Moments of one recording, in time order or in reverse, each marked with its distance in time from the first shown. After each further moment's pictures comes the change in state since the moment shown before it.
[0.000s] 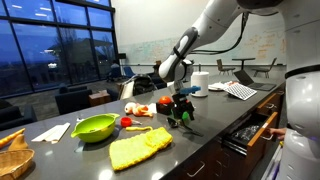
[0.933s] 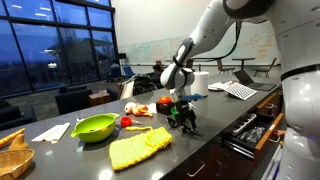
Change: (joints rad) arm -0.035 0.101 -0.001 0.011 0.068 0.015 -0.098
